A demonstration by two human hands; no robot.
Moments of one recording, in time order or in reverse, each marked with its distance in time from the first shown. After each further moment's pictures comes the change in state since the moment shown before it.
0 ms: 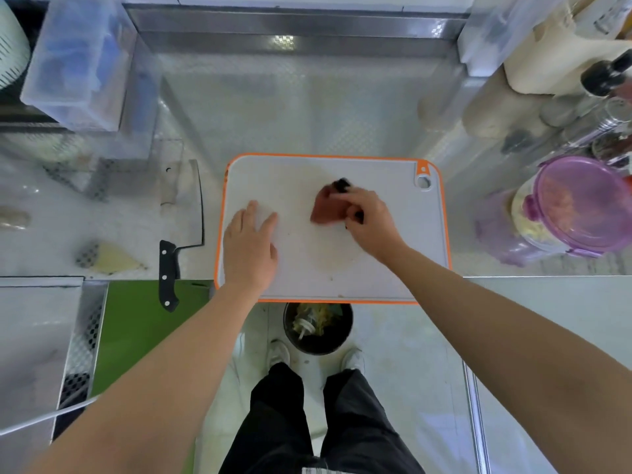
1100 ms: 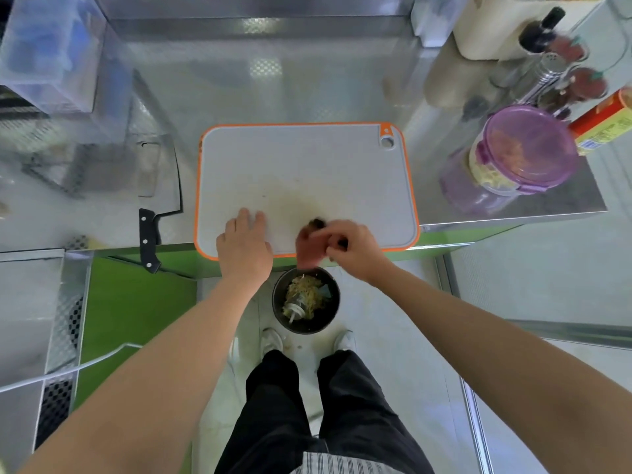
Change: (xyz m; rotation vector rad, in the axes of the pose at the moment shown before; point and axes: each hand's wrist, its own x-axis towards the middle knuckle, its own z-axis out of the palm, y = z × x) left_hand -0.068 0.034 0.011 0.141 -0.143 -0.046; right_hand -0.128 -0.004 0.002 0.100 -0.117 0.018
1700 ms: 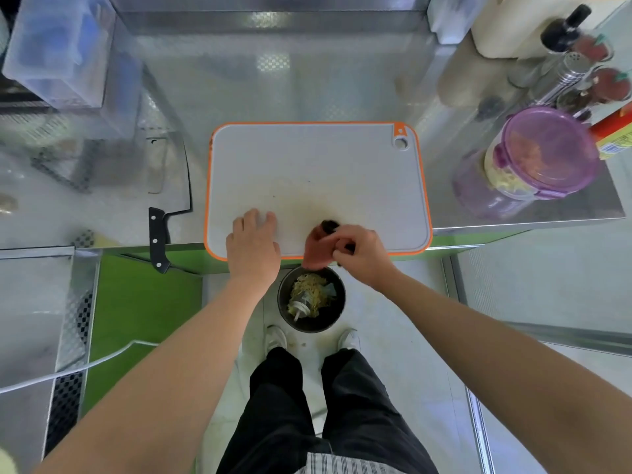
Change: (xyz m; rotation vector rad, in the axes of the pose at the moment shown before) left_hand 0.001 -0.004 -0.004 -0.018 0.023 0.026; right_hand 0.003 0.004 0.014 0.001 0.056 0.049
